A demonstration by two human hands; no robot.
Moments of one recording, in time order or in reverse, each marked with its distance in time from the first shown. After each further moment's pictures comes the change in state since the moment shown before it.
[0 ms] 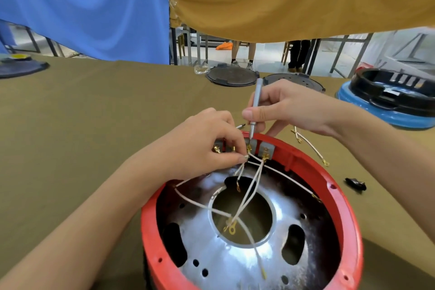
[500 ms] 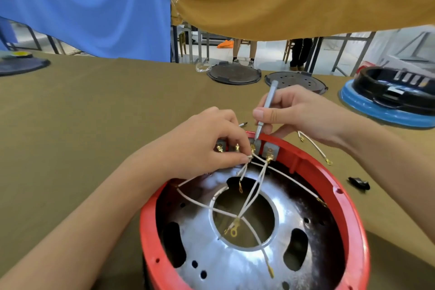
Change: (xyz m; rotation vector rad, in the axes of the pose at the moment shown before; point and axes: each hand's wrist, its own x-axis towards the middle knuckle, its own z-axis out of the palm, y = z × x) left_hand -0.002 0.001 0.000 -0.029 -0.022 -0.004; right_hand -0.014 0.011 0.006 0.079 0.072 -0.025
